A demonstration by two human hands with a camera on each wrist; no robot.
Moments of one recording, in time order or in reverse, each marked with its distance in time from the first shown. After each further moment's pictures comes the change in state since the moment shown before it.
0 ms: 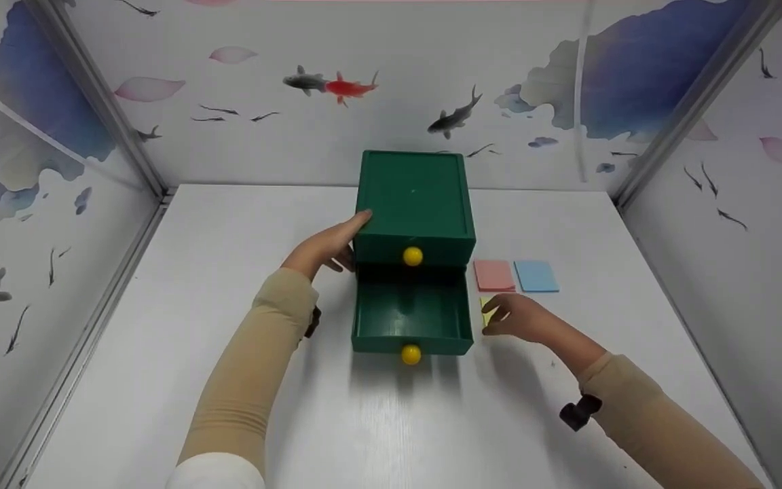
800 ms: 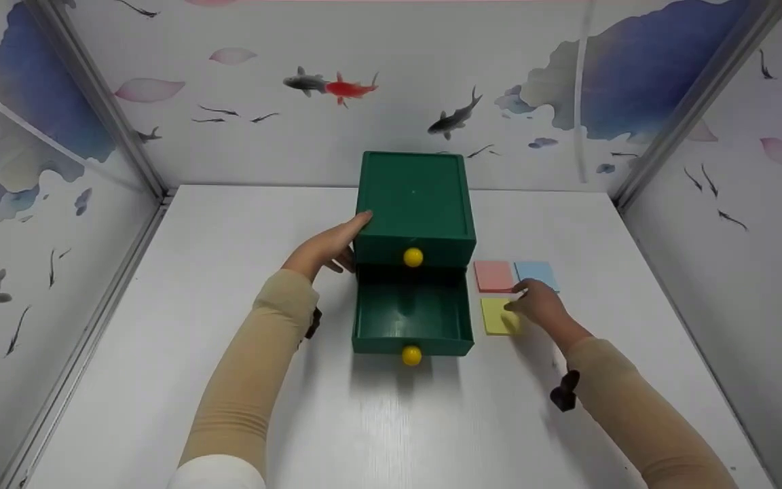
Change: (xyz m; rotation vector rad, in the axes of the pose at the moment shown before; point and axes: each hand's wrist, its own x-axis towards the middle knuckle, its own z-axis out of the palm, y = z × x) left_hand 0.000 0.000 0.000 0.015 0.003 0.014; right_hand 0.047 0.065 -0.011 0.016 0.237 0.192
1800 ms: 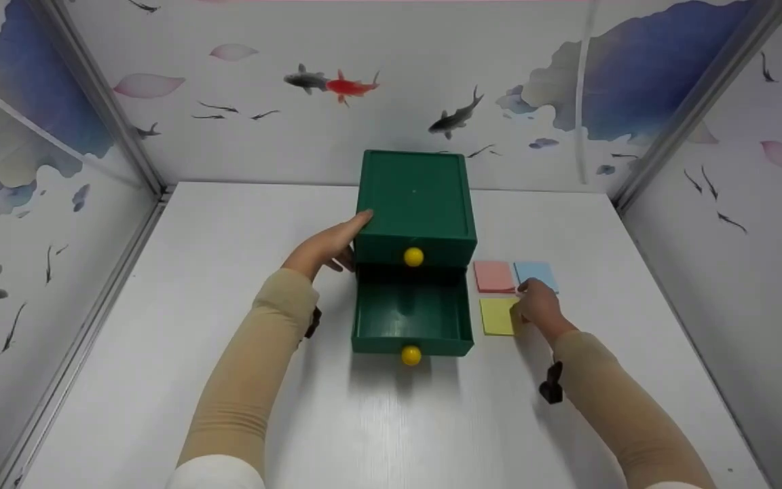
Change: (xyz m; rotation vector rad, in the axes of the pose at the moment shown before) left_hand -0.001 0.000 0.000 -0.010 -0.002 -0.005; right_hand 0.014 0.010 0.009 0.062 0.059 0.069
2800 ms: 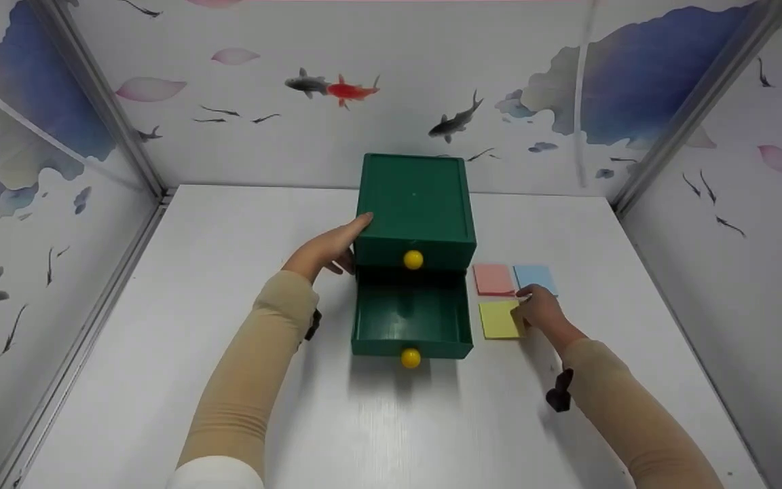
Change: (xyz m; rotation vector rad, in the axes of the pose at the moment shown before) left_hand 0.001 0.000 0.000 0.011 0.007 -0.001; right_hand -0.002 0.009 -0.002 0.100 -0.034 -0.043
